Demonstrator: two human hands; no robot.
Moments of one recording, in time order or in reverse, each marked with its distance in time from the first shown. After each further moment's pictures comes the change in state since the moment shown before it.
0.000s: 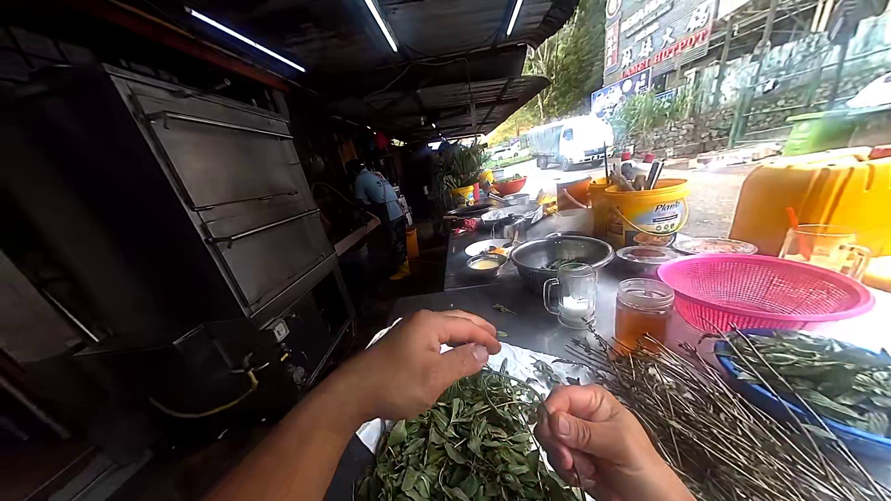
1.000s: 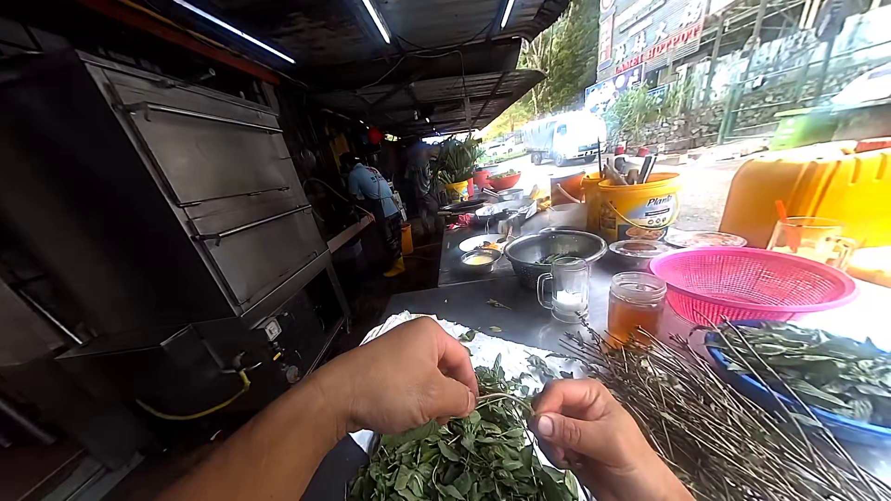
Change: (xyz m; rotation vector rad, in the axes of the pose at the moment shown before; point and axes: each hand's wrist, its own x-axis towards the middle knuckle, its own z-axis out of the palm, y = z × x) left_hand 0.000 0.025 -0.003 -0.027 -0.262 -0.358; right_hand -0.002 0.002 0.001 -0.159 0.107 -0.048
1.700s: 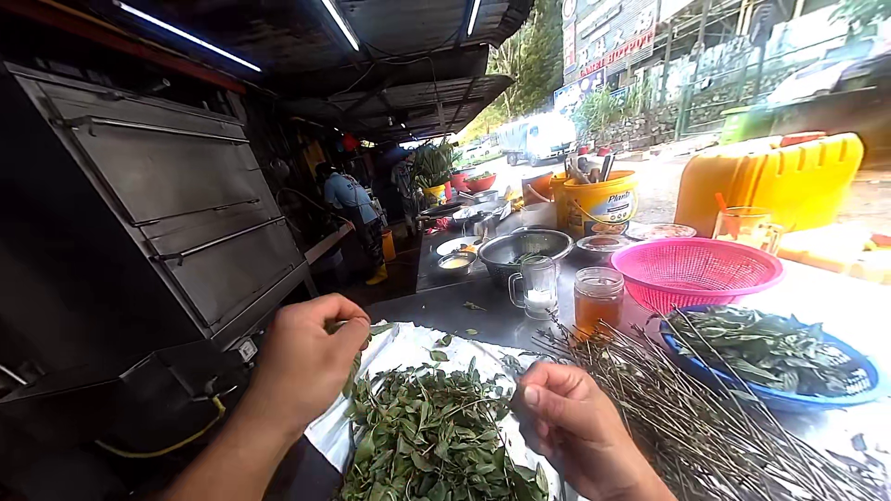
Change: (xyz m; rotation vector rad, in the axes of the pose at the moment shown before) left_hand 0.006 -0.036 0.003 0.077 0.992 0.182; right_hand -0.004 -0.019 0.000 0.144 0.156 -0.073
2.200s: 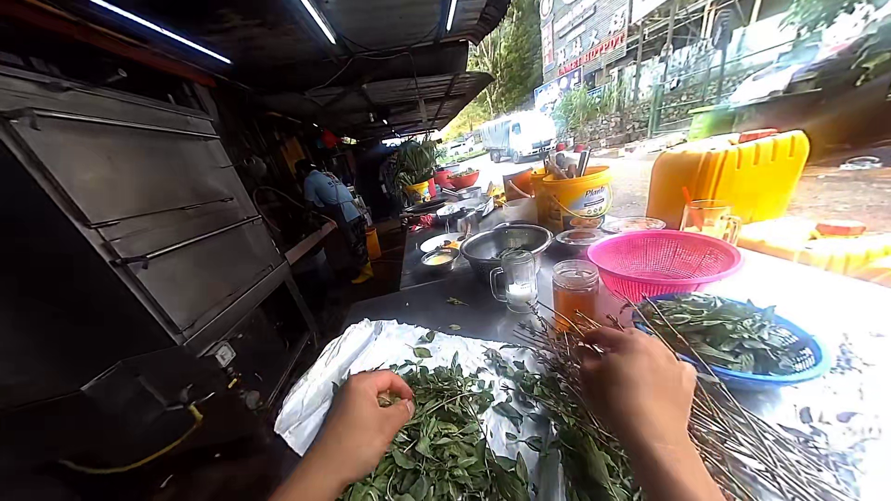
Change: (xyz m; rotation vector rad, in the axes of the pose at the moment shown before) left_hand -0.038 -0.047 0.069 0.014 -0.510 -0.247; right_hand -0.002 -0.052 -0.028 -1.926 0.922 0.174
